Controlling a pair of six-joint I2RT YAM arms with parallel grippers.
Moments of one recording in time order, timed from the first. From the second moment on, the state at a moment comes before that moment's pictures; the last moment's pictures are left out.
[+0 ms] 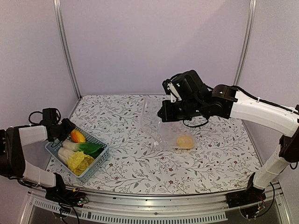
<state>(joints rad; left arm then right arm) 0.22 1.25 0.53 -0.04 0.13 -0.66 1.03 1.59 1.53 -0.60 0.14 0.62</state>
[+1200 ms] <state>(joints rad) 0.08 1.38 0.69 -0.28 0.07 -0.52 1.03 1.58 1.51 -0.58 0.15 0.64</state>
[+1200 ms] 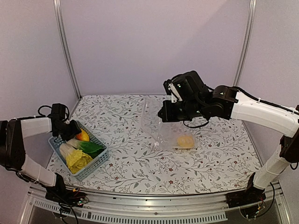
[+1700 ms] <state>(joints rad) 0.07 1.46 0.72 -0.25 0.08 -0.51 1.03 1.58 1.51 -0.58 0.14 0.64</state>
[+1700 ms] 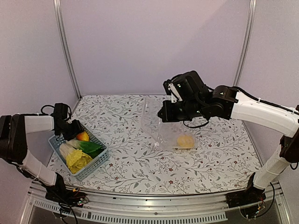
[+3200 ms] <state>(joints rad) -0.03 0.76 0.67 -0.43 0.10 -0.59 1.02 1.58 1.51 -0.58 0.14 0.63</state>
